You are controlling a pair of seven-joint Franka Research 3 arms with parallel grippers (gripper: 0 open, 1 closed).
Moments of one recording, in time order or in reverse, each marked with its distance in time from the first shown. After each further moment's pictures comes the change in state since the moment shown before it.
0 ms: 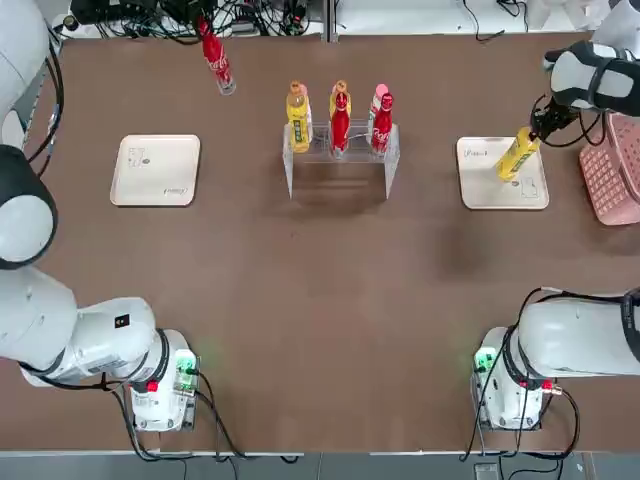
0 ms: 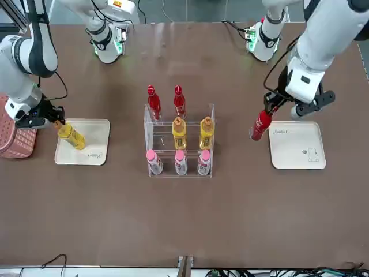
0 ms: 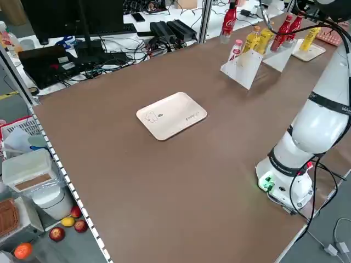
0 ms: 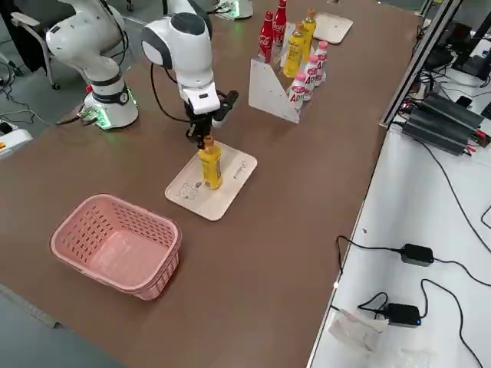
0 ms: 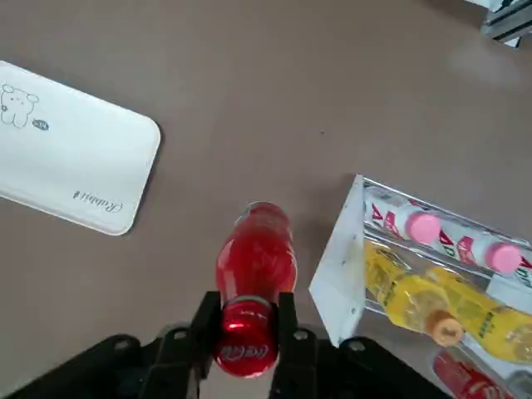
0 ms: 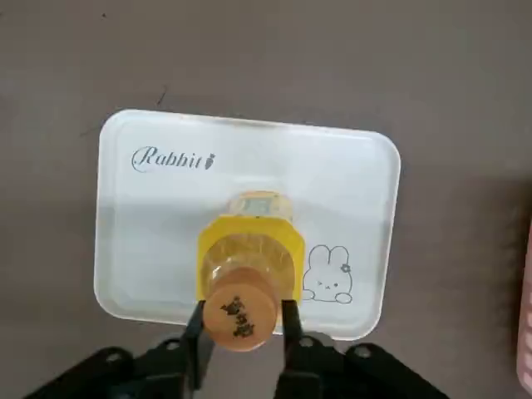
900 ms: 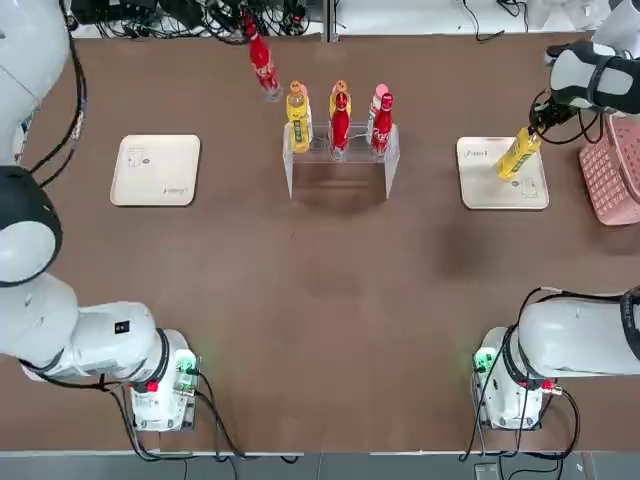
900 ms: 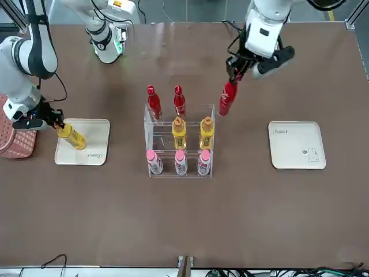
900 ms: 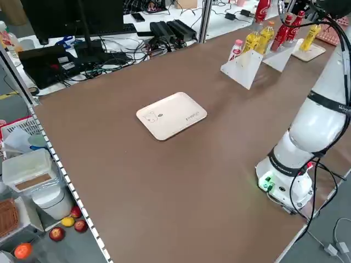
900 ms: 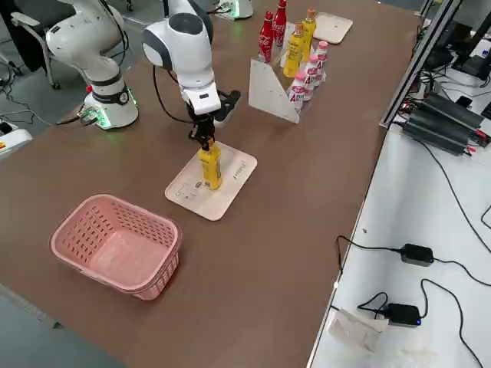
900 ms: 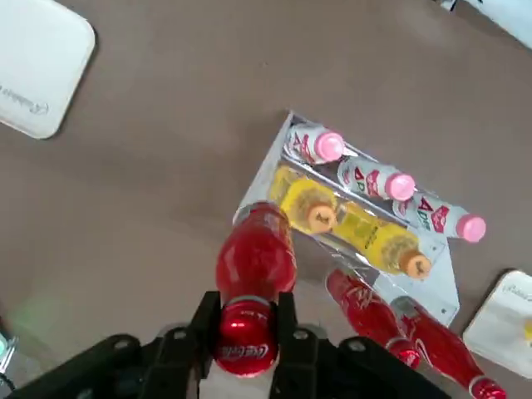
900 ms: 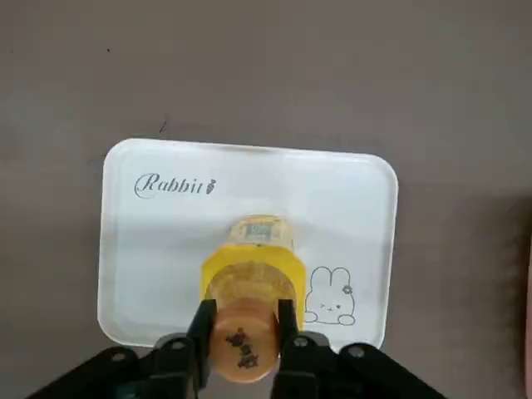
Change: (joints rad) left arm -0.117 0.028 -0.121 0.088 -0.047 -0.031 -0.390; right arm 0.000 0.010 0.000 0.001 0.032 0.049 0.000
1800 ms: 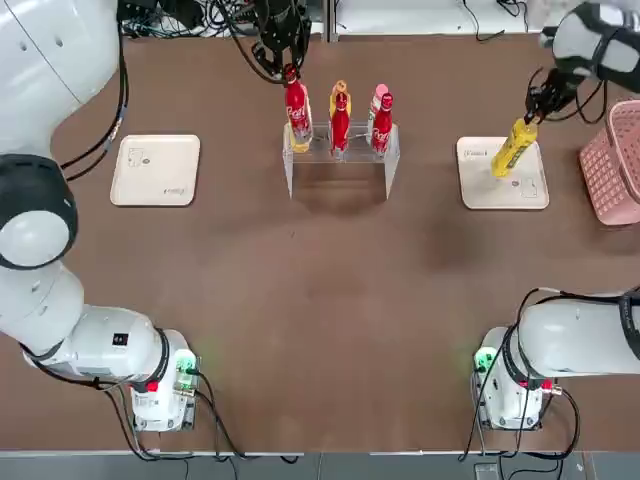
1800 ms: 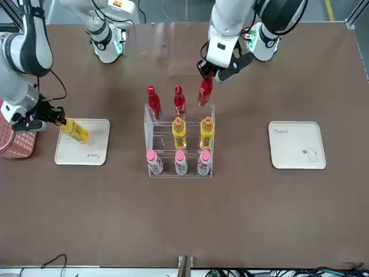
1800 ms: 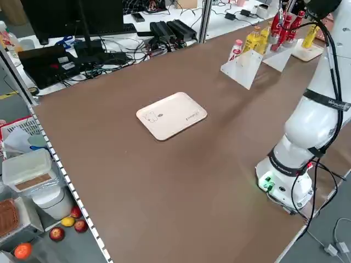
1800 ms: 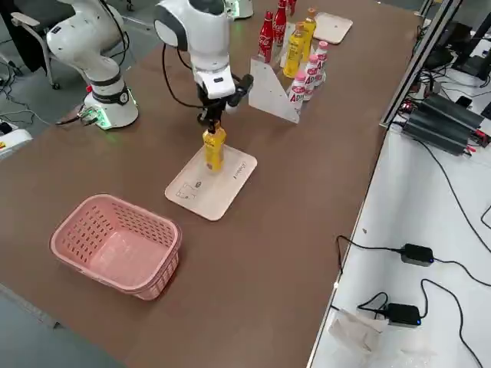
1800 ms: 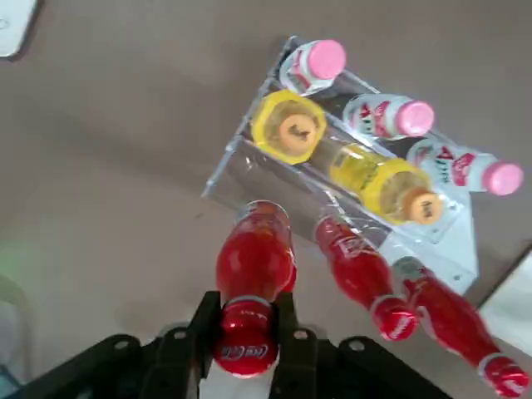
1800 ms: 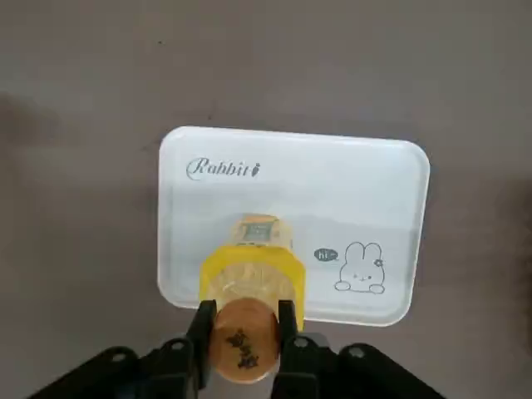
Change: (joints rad) left arm -0.177 0.126 -0.001 0.001 0.064 0.058 -0.187; right arm 0.045 0.001 0.023 0.200 0.023 -0.323 0.058
